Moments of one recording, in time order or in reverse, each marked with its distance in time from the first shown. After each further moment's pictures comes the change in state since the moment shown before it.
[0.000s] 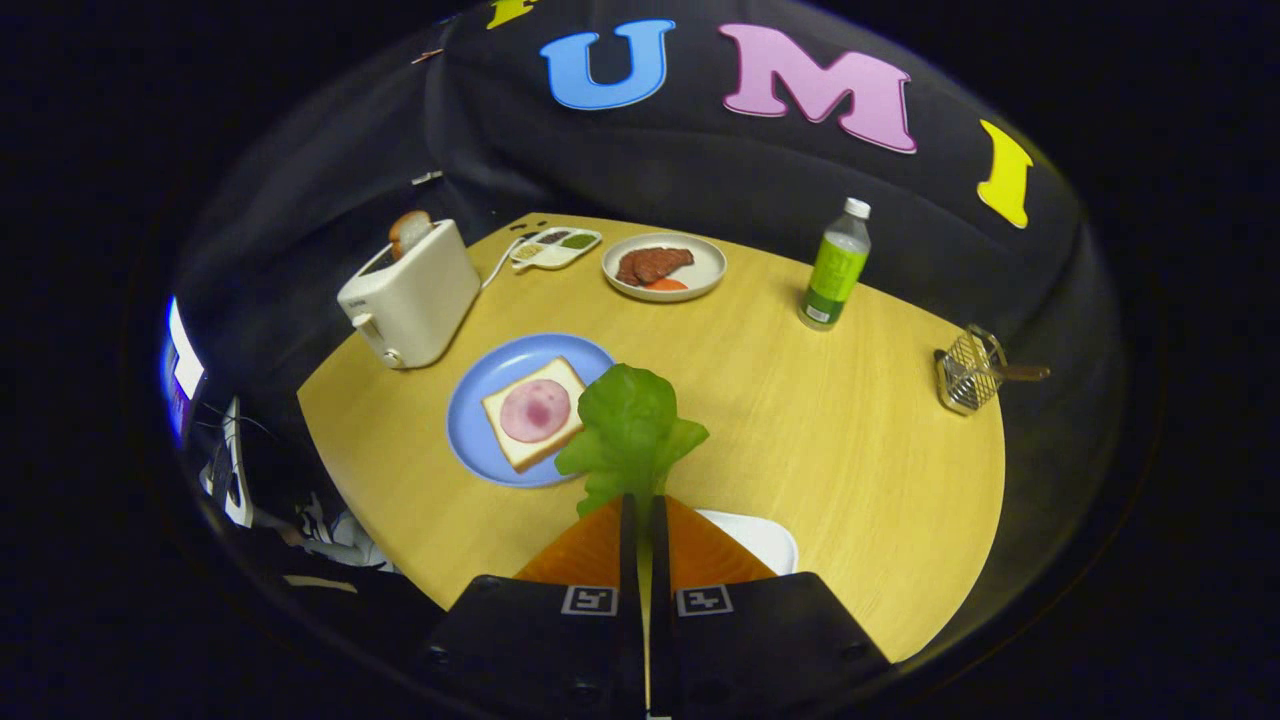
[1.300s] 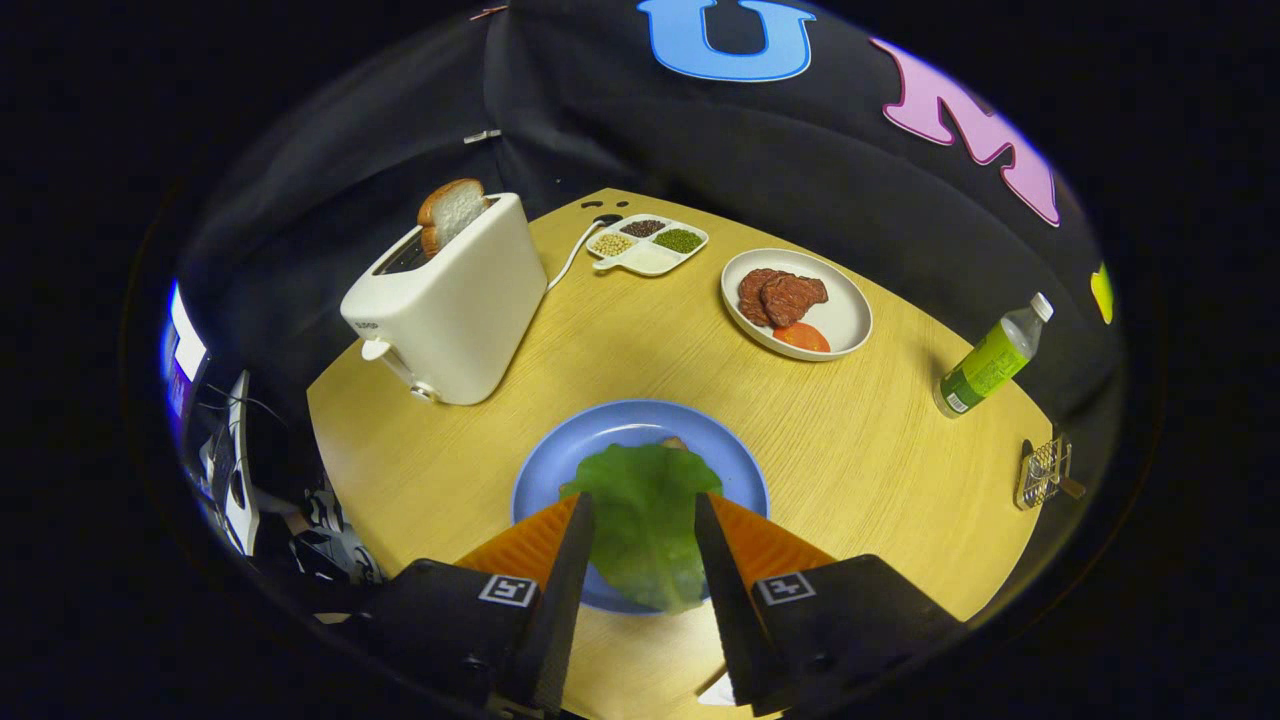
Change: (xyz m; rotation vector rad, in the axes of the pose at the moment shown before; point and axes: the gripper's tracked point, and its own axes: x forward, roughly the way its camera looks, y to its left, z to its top) arm 0.108 0.088 0.065 -0.107 0.104 0.072
